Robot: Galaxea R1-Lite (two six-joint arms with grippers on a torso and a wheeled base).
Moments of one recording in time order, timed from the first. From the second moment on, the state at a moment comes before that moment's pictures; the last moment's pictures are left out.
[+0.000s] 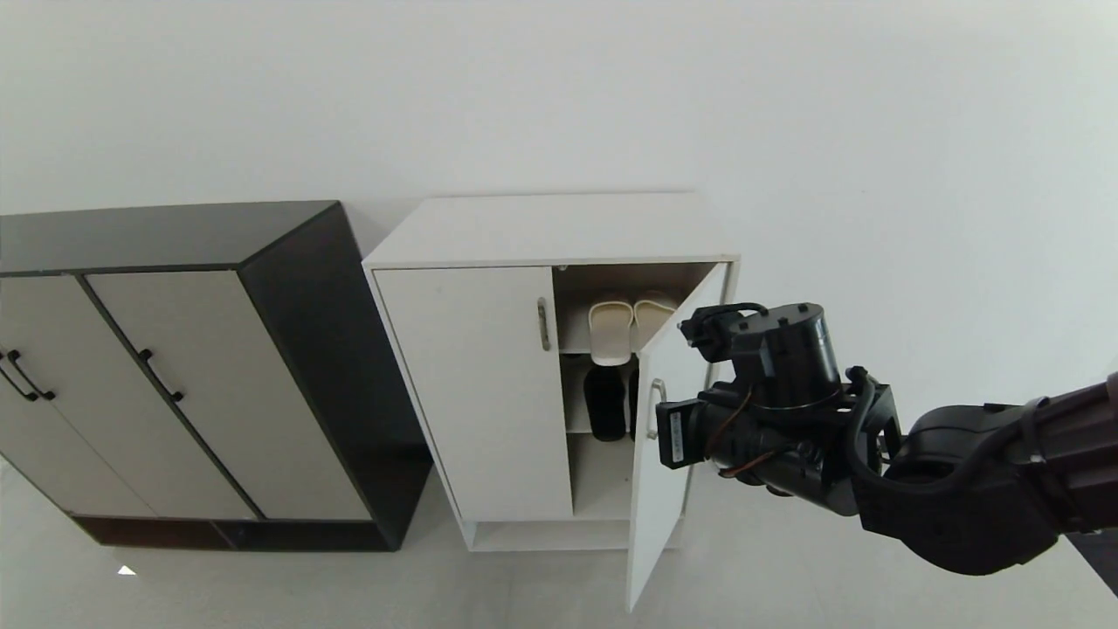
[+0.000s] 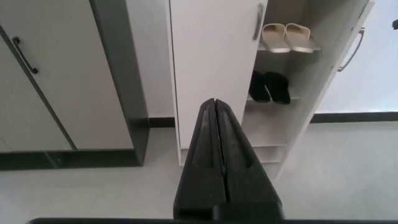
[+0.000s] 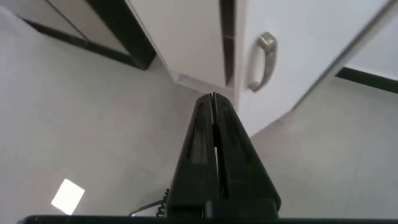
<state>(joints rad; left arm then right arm) 0.00 0.00 0.00 0.00 -0.01 -0.02 0.76 1.85 -1.01 -0.44 -0.25 0.26</state>
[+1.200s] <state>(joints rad) 0.00 0.00 0.00 0.00 -0.01 -0.02 0.69 1.82 -0.97 -0.44 -0.27 0.15</state>
